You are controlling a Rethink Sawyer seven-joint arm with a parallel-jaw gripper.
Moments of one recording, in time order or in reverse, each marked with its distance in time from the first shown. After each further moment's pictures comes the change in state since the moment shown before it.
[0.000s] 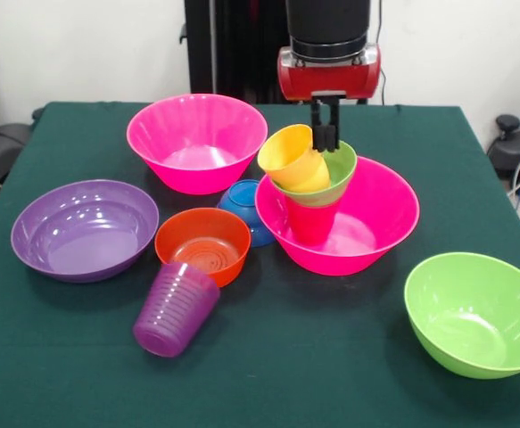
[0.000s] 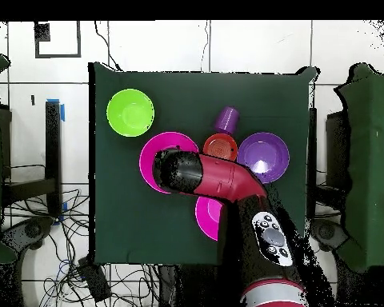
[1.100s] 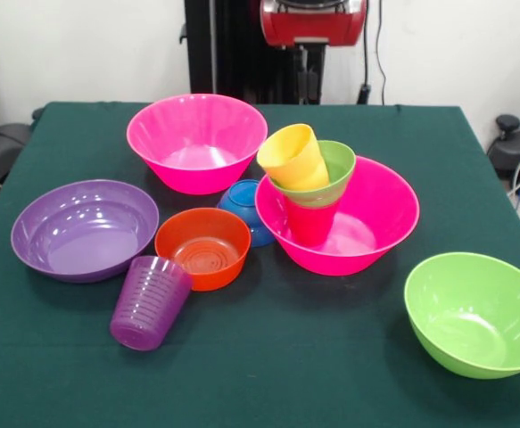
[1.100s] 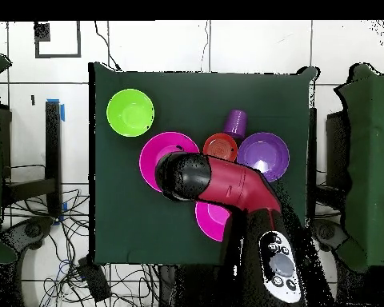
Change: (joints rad) arm 0.033 -0.101 -0.082 -0.006 0.002 0.228 0.000
